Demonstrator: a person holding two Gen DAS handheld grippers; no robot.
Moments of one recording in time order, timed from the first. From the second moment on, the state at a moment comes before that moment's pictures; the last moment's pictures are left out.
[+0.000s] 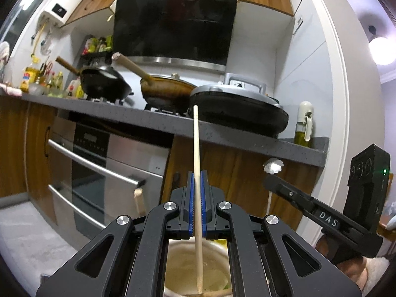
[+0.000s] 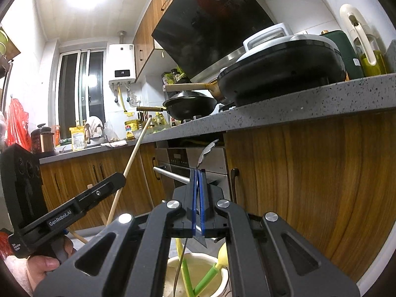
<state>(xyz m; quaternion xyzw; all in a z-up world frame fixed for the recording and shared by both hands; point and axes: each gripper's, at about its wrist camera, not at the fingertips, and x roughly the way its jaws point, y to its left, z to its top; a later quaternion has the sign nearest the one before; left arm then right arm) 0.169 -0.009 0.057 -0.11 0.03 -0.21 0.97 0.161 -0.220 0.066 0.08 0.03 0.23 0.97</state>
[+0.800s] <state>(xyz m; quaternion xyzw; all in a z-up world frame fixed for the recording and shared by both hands) 0.150 0.008 0.047 -0.12 0.05 -0.22 0.97 0.182 -0.208 0.044 0.03 0.15 0.26 0.95</state>
